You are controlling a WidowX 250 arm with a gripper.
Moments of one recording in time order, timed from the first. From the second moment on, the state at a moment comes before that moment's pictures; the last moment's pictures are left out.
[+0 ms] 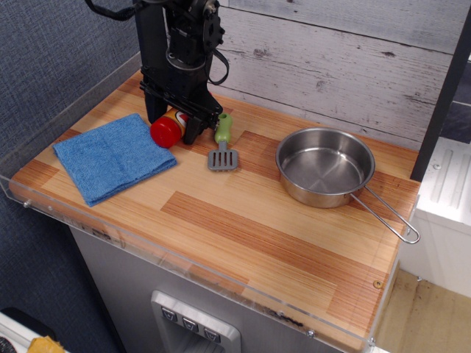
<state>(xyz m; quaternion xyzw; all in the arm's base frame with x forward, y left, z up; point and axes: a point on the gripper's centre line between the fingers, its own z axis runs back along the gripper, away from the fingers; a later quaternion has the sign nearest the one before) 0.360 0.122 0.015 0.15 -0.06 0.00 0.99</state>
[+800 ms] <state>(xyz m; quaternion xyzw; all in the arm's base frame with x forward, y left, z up) 0.358 0.113 0.031 0.12 -0.07 0.01 0.99</state>
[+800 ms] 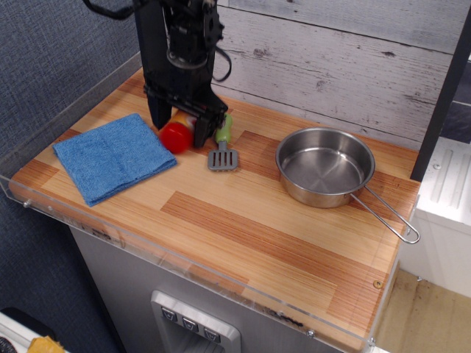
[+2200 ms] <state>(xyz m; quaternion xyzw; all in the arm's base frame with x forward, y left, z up) 0.360 0.077 0.159 0.12 -0.20 0.01 0.97</state>
